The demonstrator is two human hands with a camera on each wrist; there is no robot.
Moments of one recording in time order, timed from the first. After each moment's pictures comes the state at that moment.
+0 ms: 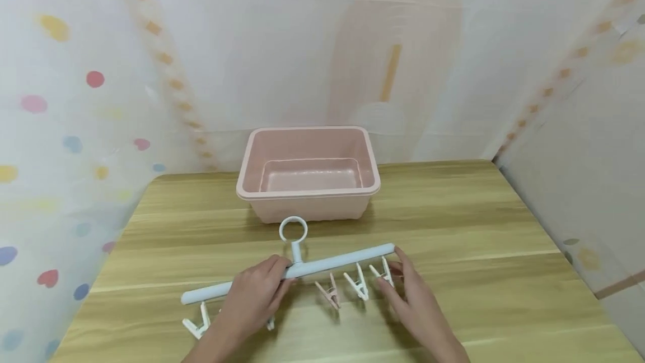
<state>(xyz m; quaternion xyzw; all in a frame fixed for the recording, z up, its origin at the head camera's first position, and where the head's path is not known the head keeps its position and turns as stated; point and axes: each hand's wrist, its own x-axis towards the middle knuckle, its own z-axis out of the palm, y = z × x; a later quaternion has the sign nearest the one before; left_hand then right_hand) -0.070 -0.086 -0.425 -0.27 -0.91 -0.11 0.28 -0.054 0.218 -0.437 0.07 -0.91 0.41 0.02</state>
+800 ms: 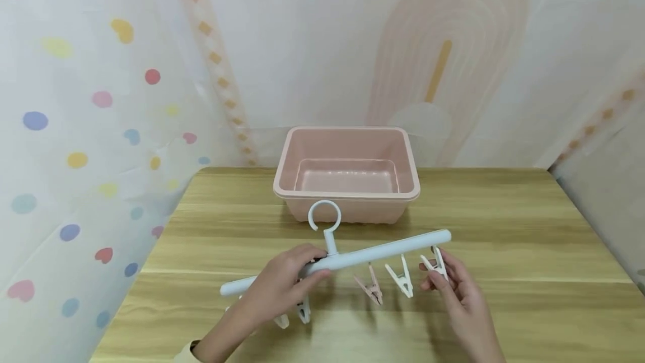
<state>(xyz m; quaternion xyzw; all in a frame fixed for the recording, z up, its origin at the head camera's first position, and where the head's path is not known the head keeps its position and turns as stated) -0.072 -0.071 -0.378 -0.27 -0.90 -0.33 0.06 -0.042 0.242 -0.416 0.11 -0.74 0.65 0.09</state>
